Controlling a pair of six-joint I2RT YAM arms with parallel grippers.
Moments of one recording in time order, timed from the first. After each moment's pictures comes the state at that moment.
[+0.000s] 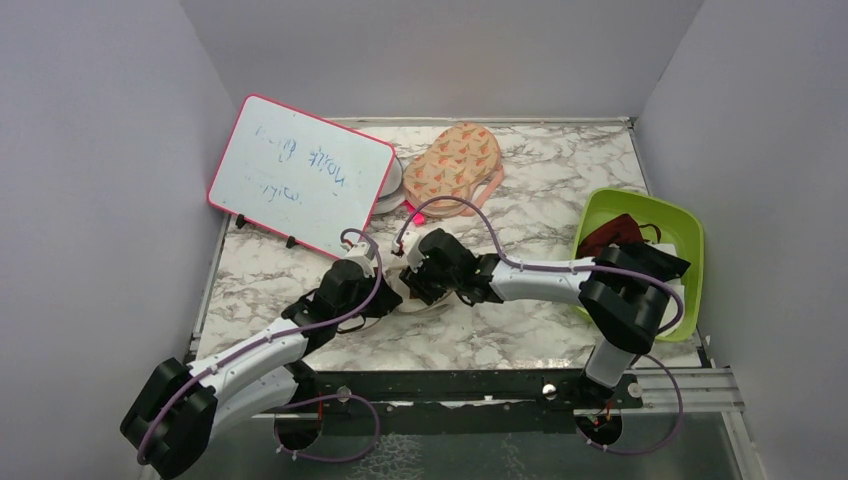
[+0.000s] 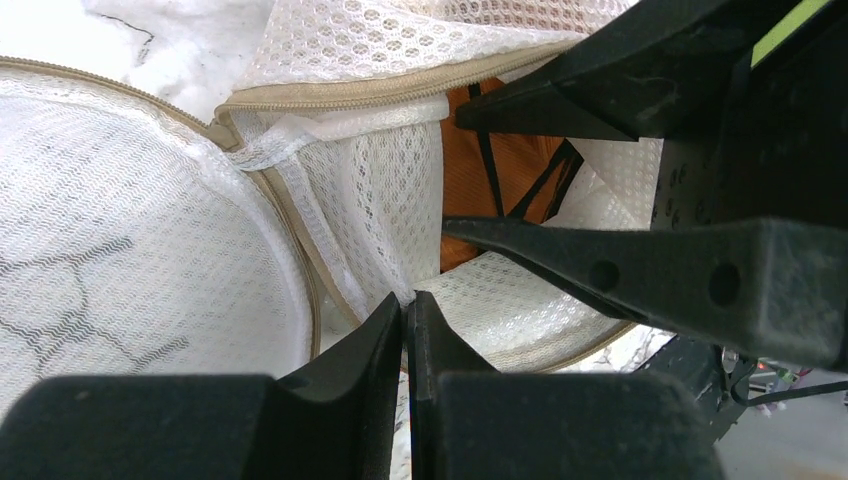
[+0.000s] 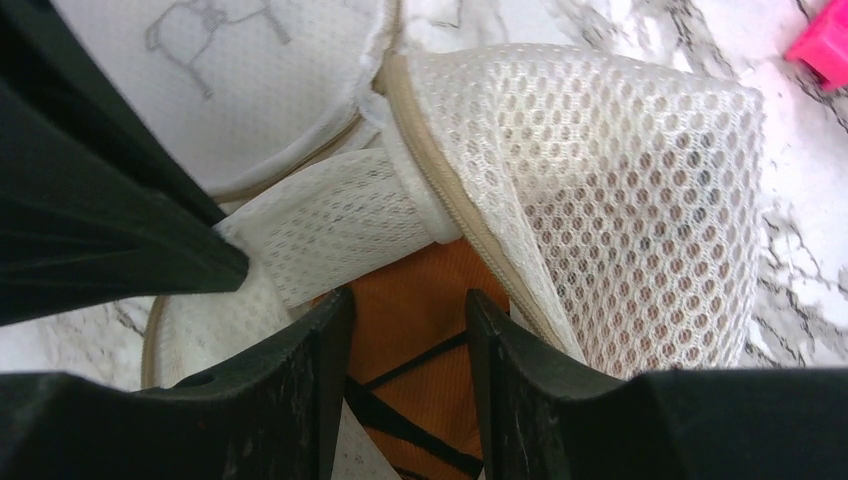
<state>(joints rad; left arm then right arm) -0.66 0.92 0.28 0.05 0.11 -0.69 0.99 1.72 0.97 0.00 -0.04 -0.09</state>
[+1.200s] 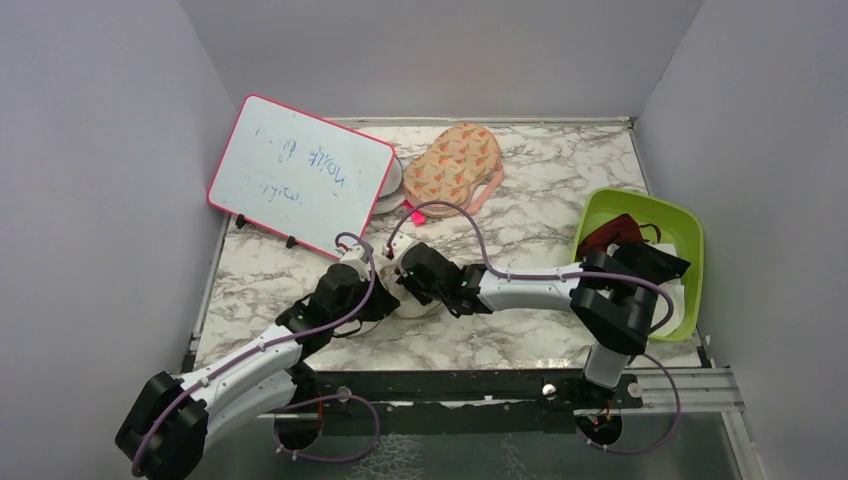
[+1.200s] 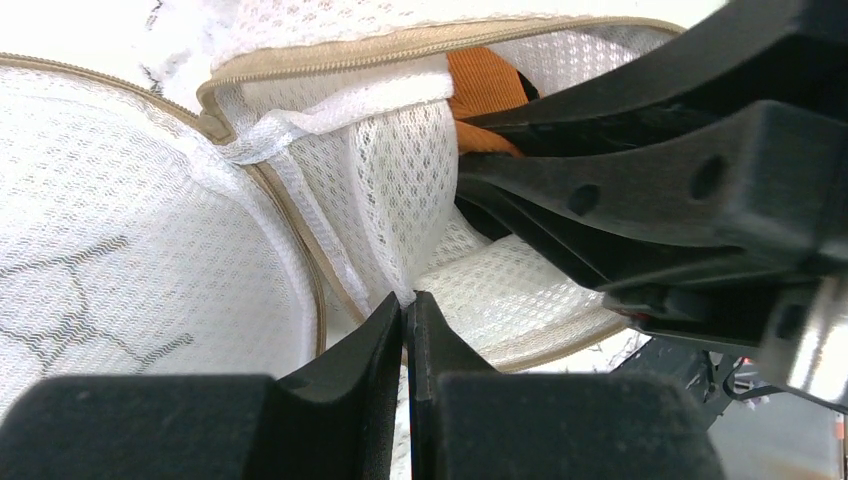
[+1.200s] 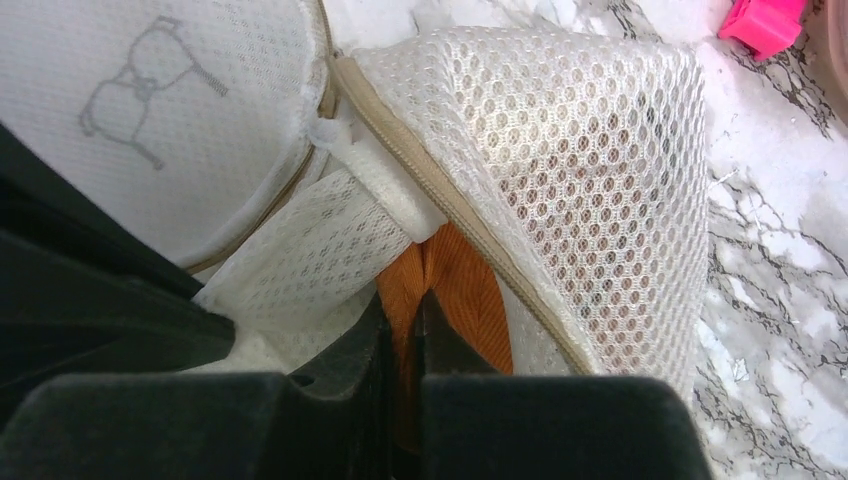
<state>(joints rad) -0.66 0.85 0.25 0.00 0.12 -0.71 1.10 1.78 1.03 0.00 0.26 0.07</state>
